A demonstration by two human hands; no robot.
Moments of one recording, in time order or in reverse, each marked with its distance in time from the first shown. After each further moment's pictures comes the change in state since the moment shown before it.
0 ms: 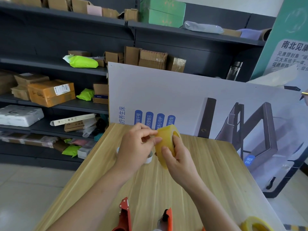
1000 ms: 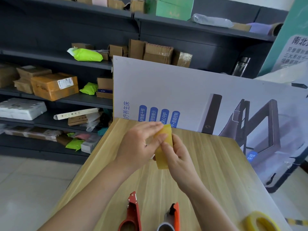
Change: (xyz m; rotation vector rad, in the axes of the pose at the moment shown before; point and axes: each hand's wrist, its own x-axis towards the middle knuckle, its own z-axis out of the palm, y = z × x) left_hand -0.003 -0.015 -0.037 0.174 -0.142 0.208; right_hand -0.005 -0.021 0.038 0.306 -0.051 0.093
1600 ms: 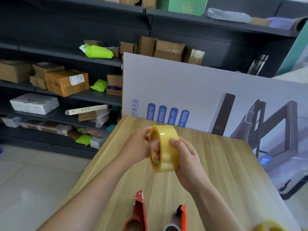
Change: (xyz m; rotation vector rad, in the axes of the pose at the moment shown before) left_hand 0.001 -0.043 0.007 -0.213 -0.191 -0.512; right_hand 0.015 0.016 0.002 0.373 -0.177 0.131
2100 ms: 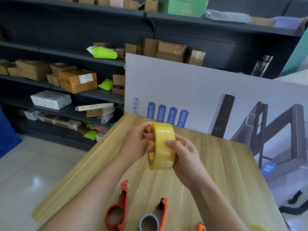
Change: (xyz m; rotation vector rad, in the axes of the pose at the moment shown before) left_hand -0.026 0.047 0.069 -0.008 0.209 0.119; right_hand -0.042 -0.039 -0.072 0.056 -0.185 0.057
